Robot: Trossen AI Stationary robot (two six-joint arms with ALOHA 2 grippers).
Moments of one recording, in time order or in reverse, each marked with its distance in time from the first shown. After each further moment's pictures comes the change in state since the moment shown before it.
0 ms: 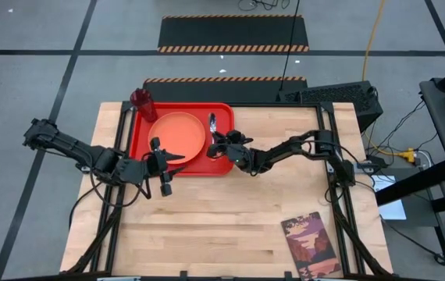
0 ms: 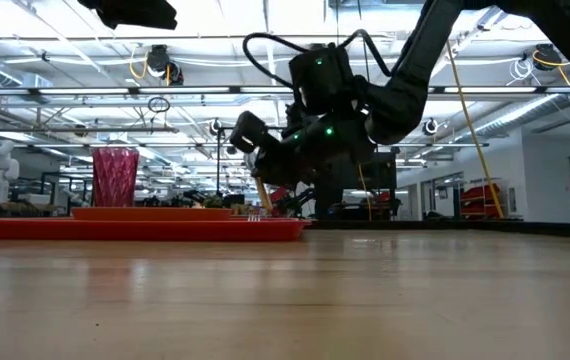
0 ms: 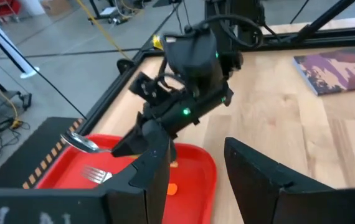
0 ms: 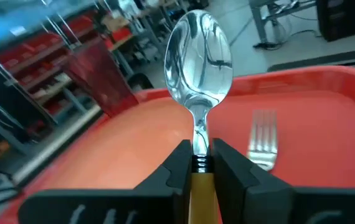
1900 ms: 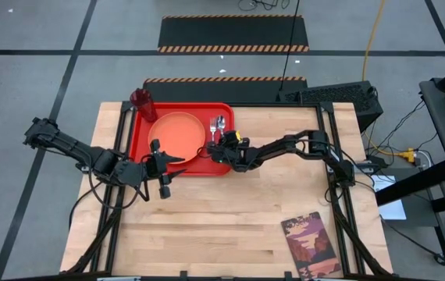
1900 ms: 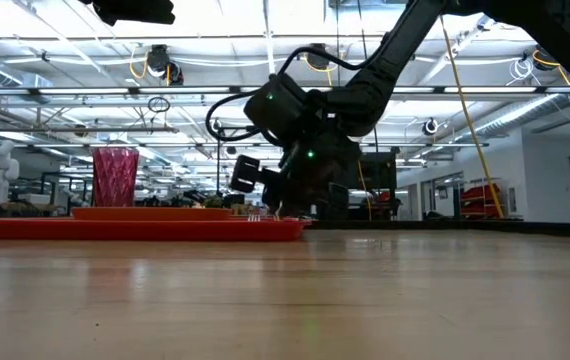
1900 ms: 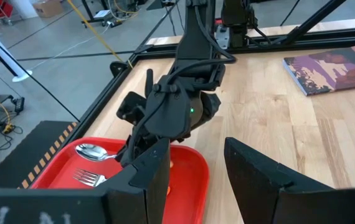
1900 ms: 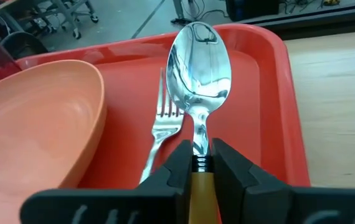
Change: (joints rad) left arm -0.029 0.000 0.000 0.005 -0.002 -0.004; right arm -0.018 0.070 0.205 -0.650 0.161 0.312
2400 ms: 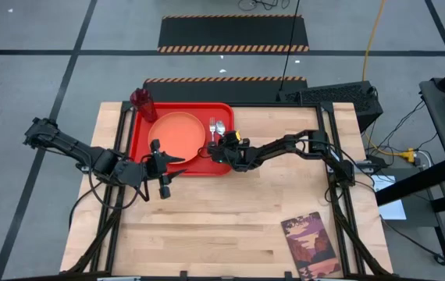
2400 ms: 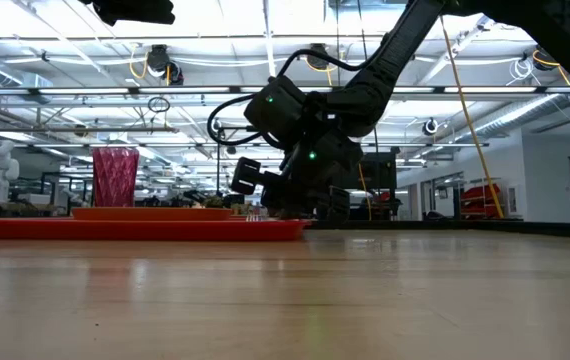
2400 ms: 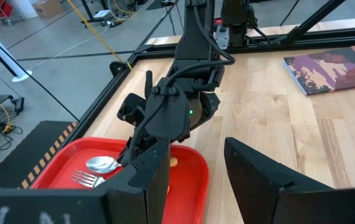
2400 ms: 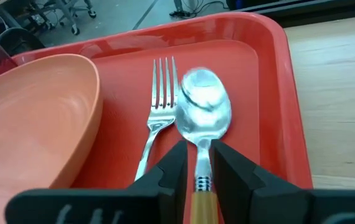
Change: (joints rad) left arm 0.000 0.000 0.000 0.000 0.001 0.001; right arm -0.002 0.000 0.000 -0.024 -0.026 0.043
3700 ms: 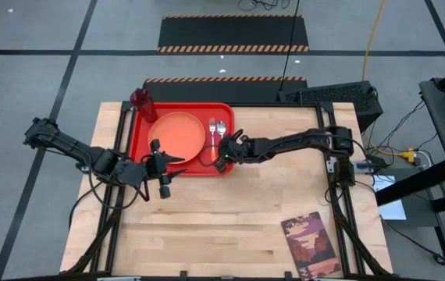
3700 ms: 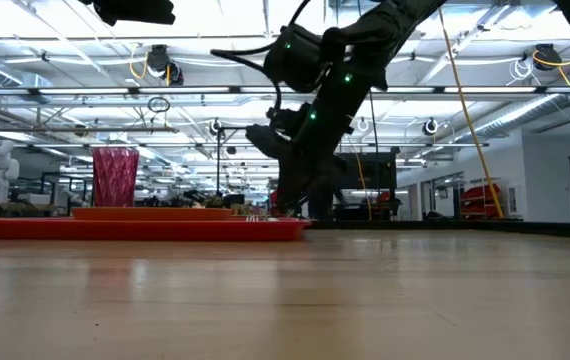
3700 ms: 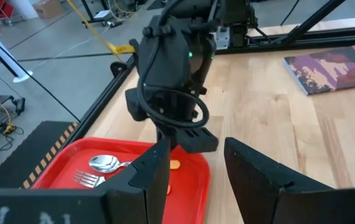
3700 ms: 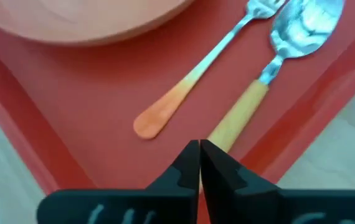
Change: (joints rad) left arm 0.000 0.000 0.000 0.000 0.000 0.005; right arm 0.008 -0.259 -0.001 -0.450 -0.578 -0.416
